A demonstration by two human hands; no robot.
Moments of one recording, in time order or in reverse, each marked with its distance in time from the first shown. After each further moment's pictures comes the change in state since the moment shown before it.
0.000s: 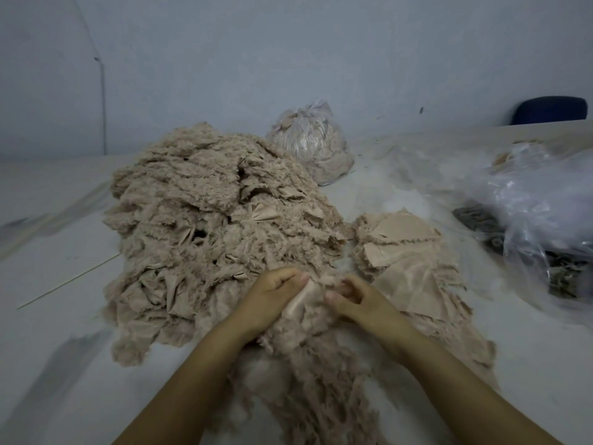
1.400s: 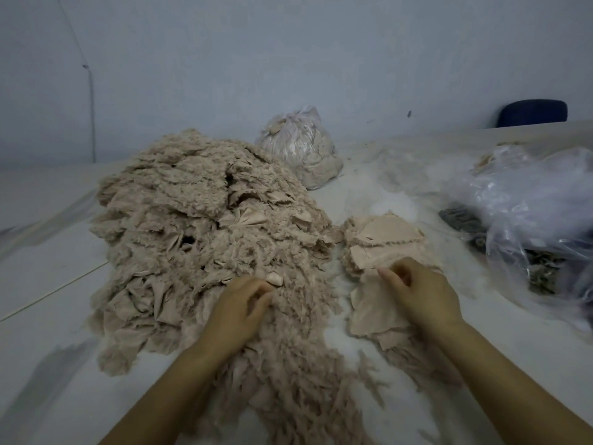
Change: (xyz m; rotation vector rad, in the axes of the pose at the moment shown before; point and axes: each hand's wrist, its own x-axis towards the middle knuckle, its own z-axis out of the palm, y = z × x) left_hand -0.018 -0.024 -0.020 0.738 0.237 0.125; right_hand -0.002 0.010 -0.077 -0.680 0.579 -0.004
